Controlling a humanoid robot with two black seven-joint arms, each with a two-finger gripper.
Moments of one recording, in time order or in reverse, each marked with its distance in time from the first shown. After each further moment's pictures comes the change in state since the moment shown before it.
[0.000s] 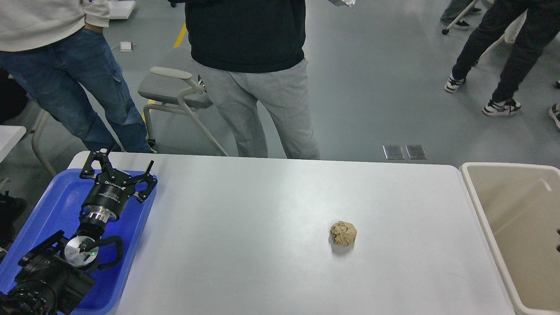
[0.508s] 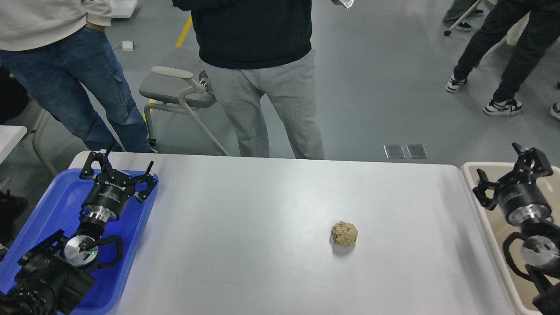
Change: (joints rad) left arm 0.000 0.000 0.000 0.000 0.000 0.000 0.000; right arm -0.163 0.232 0.613 0.468 -0.353 0.003 0.149
